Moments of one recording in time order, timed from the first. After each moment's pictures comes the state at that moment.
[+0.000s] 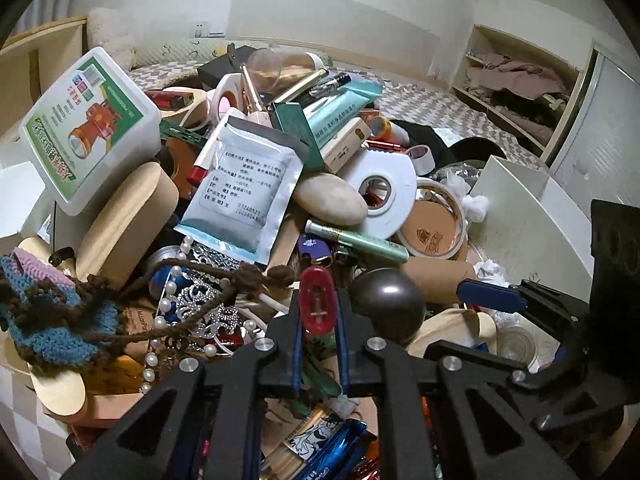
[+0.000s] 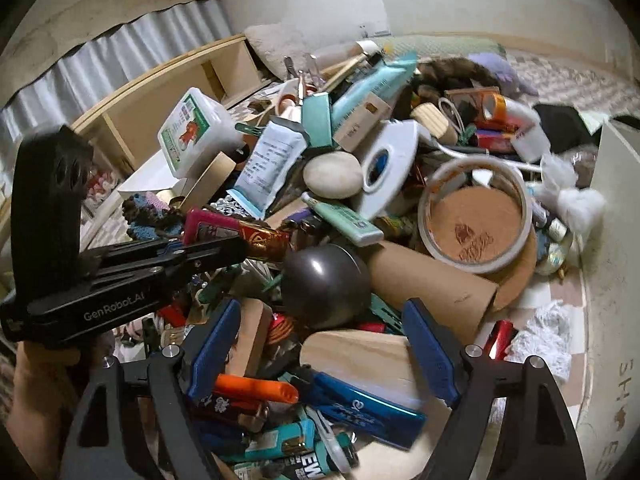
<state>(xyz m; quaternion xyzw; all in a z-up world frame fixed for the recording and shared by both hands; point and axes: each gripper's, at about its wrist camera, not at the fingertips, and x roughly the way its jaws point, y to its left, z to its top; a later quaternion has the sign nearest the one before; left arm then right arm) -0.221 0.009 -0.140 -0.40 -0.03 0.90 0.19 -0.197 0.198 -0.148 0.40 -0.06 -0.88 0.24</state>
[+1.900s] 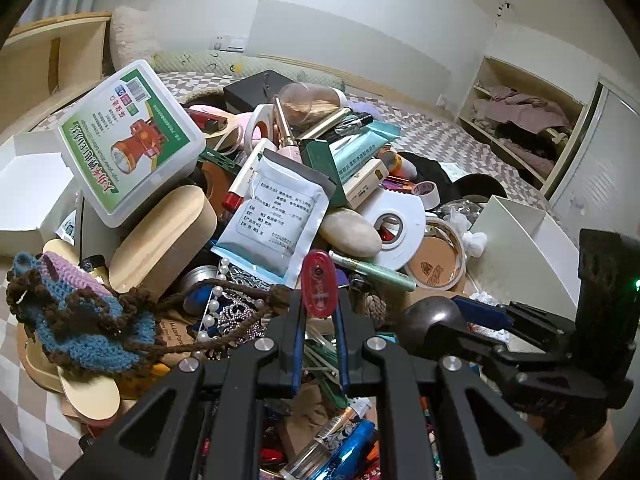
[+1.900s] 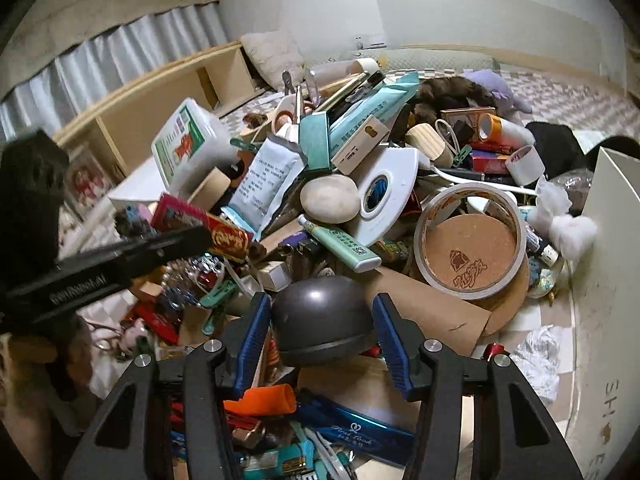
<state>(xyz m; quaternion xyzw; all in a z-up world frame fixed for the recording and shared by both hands) -0.222 -0.015 -0.127 -0.38 -0.07 0.91 0.18 -0.204 0.194 -0.141 0.39 -0.07 -0.89 0.23</state>
